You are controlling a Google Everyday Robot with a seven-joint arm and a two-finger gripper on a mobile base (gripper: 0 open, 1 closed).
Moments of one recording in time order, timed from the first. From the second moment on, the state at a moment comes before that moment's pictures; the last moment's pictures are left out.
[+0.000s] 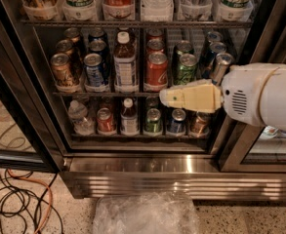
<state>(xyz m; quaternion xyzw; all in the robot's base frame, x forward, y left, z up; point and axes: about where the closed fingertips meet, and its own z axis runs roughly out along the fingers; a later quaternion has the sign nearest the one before) 0.464 -0.116 0.967 -0.21 0.82 0.14 0.51</state>
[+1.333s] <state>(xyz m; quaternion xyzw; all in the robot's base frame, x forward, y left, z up) 0.531 -0.097 1.021 -0.13 0.75 0.16 0.63</state>
